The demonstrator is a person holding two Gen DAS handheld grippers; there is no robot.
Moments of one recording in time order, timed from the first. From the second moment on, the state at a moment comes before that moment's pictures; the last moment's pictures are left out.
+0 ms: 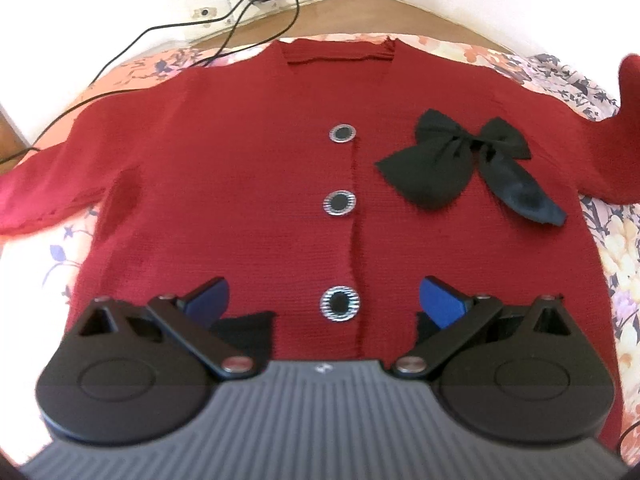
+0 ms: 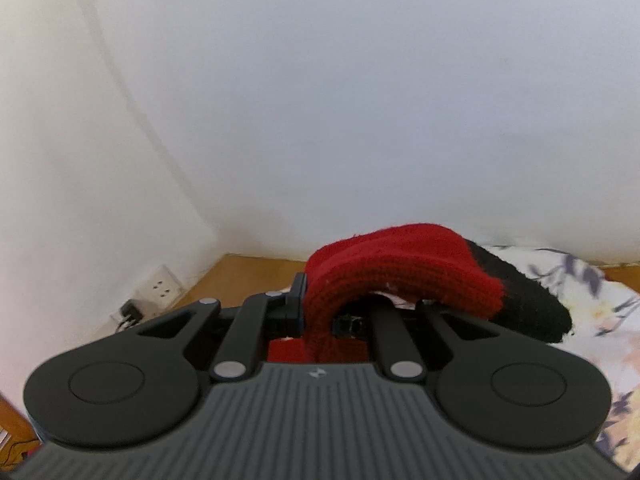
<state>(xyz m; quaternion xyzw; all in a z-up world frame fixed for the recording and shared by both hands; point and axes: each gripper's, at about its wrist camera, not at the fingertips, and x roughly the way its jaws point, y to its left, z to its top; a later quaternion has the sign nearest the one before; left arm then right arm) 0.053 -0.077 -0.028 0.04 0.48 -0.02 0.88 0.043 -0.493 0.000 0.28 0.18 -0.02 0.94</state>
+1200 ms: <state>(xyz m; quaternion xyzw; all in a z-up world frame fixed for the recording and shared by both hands) 0.070 0.055 -0.022 0.02 0.47 0.00 0.88 0.077 -0.244 0.038 0.21 0.20 0.07 0.95</state>
